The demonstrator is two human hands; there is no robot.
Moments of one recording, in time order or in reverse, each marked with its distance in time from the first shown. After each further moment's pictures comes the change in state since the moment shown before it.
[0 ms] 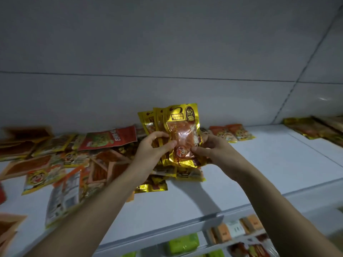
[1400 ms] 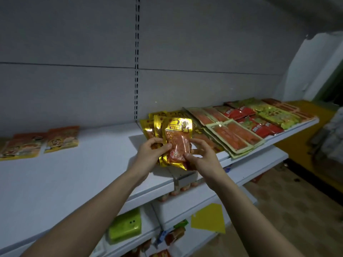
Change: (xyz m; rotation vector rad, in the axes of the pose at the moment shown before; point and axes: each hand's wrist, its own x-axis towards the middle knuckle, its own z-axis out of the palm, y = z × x) left_hand 0.080 0.002 0.649 -0.195 -0.240 -0.135; right_hand -0.057 0.152 -0.582 -0.012 0.422 -0.010
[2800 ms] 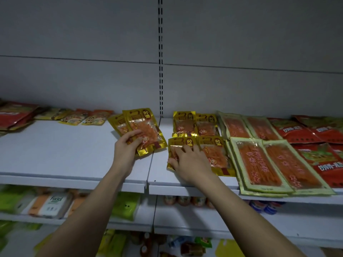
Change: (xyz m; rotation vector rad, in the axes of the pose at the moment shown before) left_hand 0.018 -0.026 0.040 -0.154 0.800 0.158; right_hand 0.119 0.037 -0.042 -1.198 -0.598 -0.606
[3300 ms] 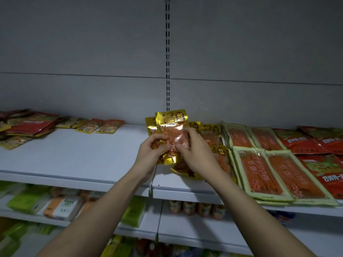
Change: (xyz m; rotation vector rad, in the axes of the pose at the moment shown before) left_hand -0.051 0.035 0.046 0.104 -0.201 0.043; right_hand -0.009 0.004 -0.046 0.681 0.353 -0.083
